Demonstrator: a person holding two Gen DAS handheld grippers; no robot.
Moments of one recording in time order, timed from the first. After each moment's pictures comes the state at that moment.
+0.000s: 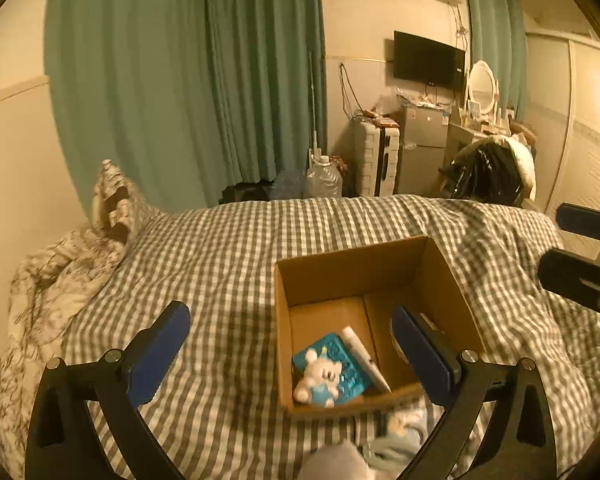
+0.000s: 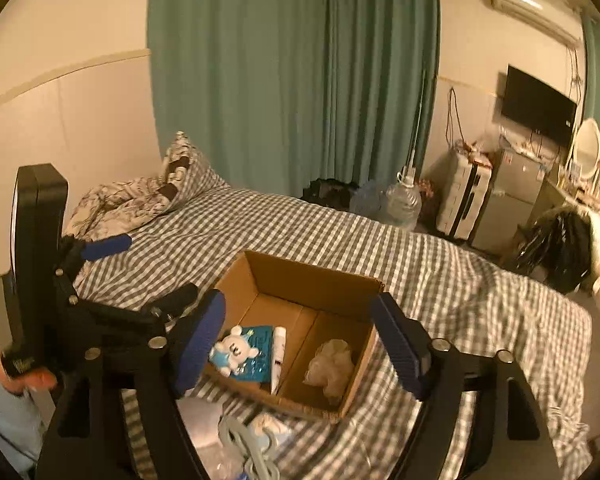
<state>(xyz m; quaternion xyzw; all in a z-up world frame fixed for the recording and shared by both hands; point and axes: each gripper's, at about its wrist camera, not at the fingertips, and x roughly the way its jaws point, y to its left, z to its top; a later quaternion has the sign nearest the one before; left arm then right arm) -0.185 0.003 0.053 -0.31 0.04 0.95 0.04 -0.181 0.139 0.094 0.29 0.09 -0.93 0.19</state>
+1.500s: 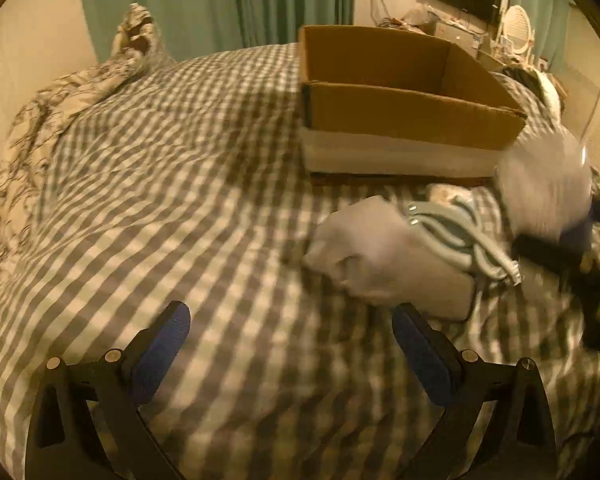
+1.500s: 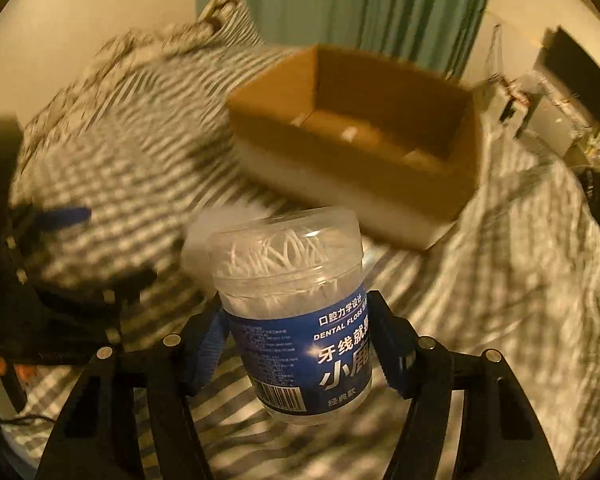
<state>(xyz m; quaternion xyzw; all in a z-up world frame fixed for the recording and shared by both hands) -0.085 -0.010 -0.113 -0.47 0.01 0.88 0.01 -0.126 0.117 -0.077 0.42 0.16 -0.87 0.19</state>
